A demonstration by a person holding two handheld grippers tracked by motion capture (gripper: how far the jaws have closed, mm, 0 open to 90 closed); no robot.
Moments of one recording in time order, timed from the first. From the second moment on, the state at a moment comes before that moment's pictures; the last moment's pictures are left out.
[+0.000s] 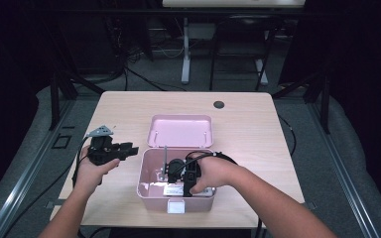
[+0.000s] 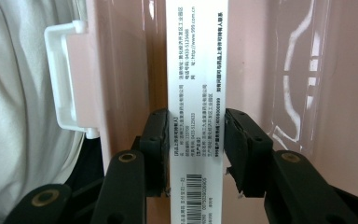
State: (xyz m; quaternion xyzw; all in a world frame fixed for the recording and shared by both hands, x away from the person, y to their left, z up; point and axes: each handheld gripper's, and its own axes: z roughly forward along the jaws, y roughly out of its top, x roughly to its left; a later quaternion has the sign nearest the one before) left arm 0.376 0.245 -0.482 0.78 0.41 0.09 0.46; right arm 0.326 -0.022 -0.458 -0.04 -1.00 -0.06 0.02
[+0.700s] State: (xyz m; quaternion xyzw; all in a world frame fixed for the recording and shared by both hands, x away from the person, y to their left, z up) left arm 0.376 0.245 -0.482 0.78 0.41 0.09 0.46; right arm 0.323 -0.032 -0.421 -0.06 -0.99 -0.10 0.00
